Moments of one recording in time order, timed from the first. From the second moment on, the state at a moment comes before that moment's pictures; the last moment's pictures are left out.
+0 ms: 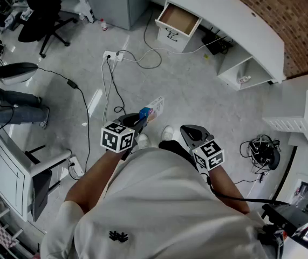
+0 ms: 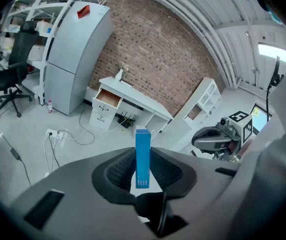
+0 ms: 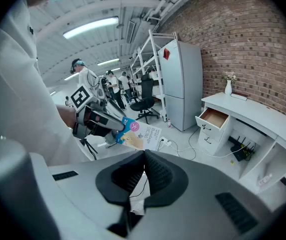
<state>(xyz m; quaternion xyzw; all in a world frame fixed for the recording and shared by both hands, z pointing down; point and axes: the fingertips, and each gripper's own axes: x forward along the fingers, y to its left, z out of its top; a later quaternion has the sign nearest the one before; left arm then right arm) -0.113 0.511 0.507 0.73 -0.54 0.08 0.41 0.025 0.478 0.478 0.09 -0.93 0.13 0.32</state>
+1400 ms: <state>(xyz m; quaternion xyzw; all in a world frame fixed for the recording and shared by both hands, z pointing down) -0.115 0.069 0.525 0.70 -0.58 0.18 0.38 0.070 0.052 0.506 0.11 -0.94 0.15 0.29</state>
